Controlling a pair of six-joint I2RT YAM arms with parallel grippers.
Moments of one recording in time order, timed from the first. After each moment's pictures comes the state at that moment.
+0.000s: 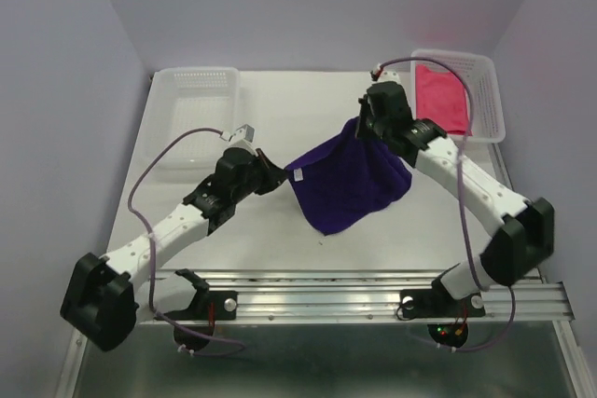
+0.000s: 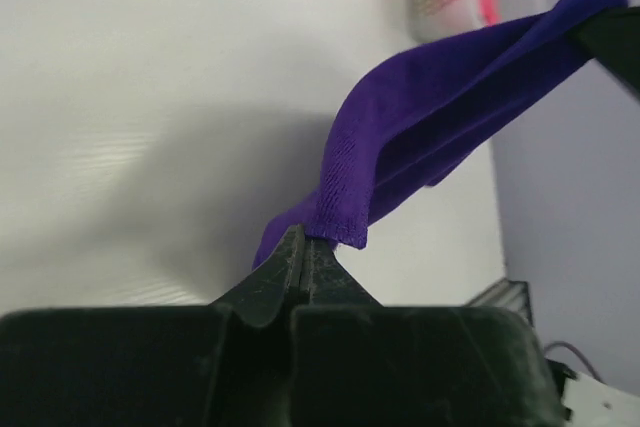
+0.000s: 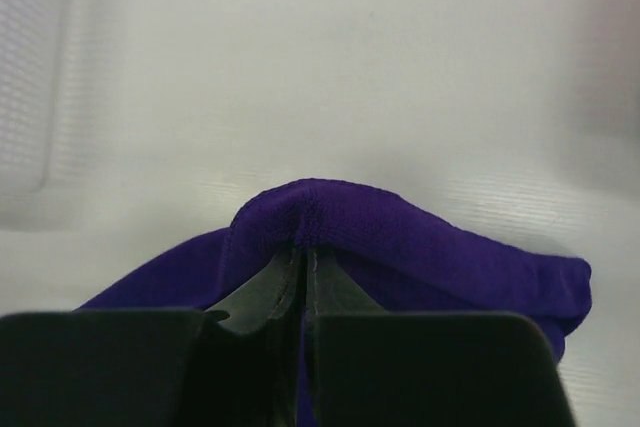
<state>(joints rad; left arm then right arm) -0.59 0.99 0.66 0.02 0.06 -0.85 0.58 1.34 1.32 -0.46 0.32 0.43</state>
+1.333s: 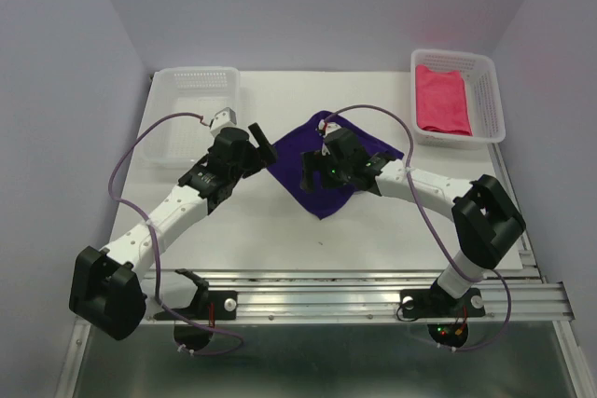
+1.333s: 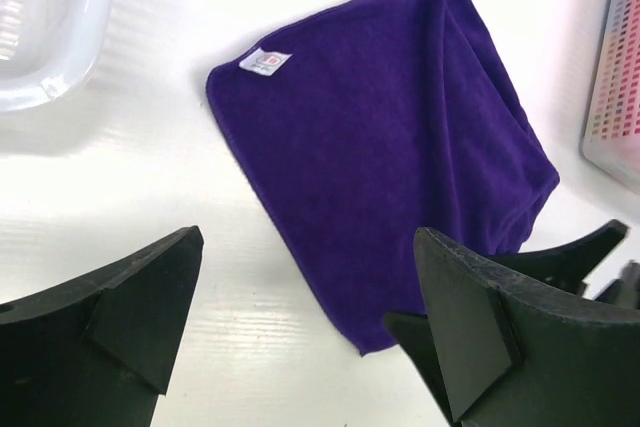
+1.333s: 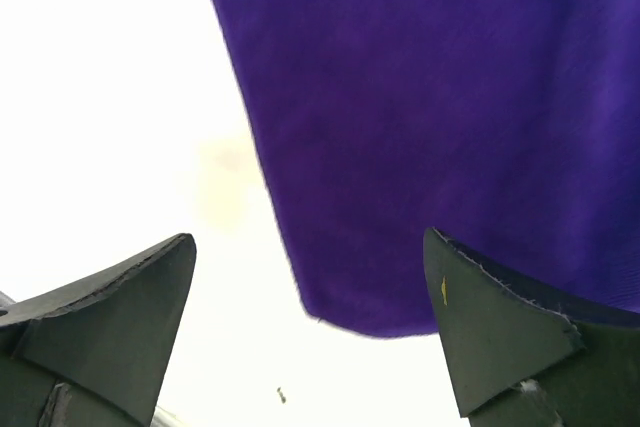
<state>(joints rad) -0.51 1.20 0.87 -0.26 -0.25 -0.79 0.71 1.65 1.12 -0.22 0.02 0.42</state>
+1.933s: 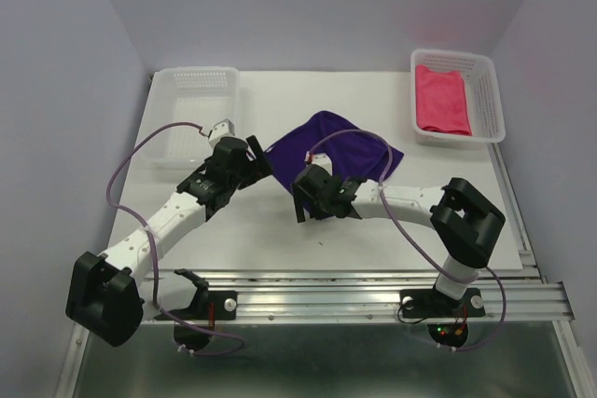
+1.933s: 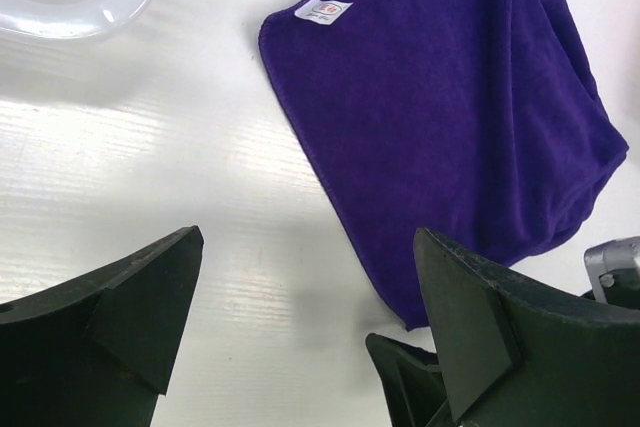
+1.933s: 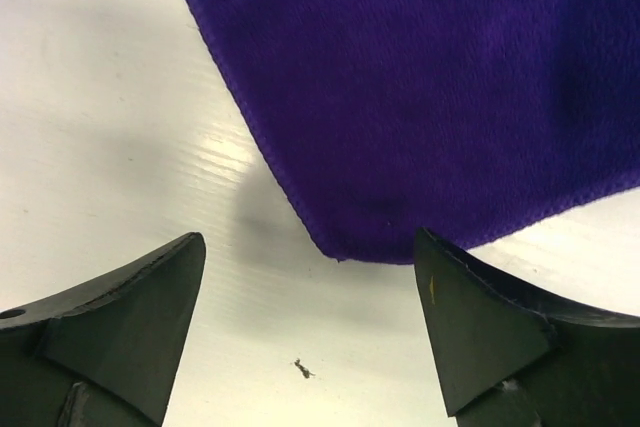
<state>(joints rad) -0.51 1.14 0.79 -0.32 -0.25 -0.78 0.95 1.73 1.08 -0.35 0.30 0.65</state>
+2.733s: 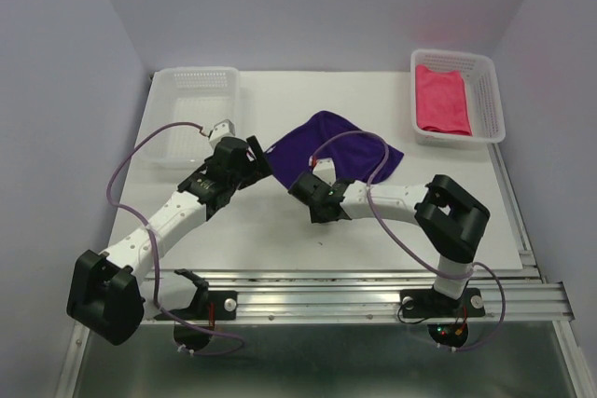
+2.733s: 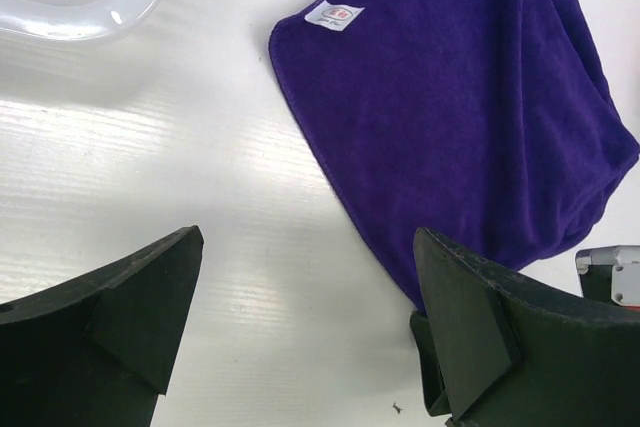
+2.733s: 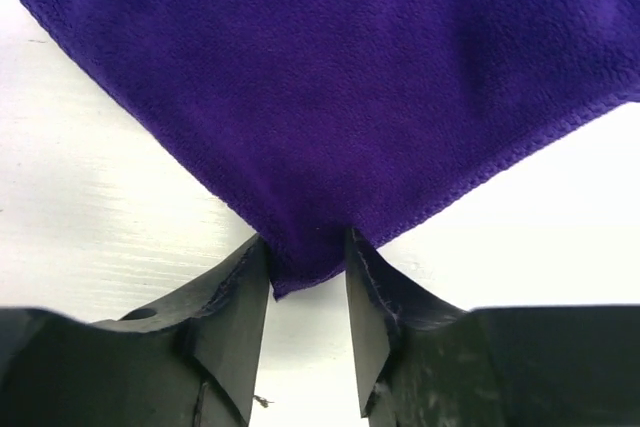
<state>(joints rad) -0.51 1.15 0.79 -0.32 -0.26 -0.77 0.99 1.82 1.14 -0.52 0.49 0.78</state>
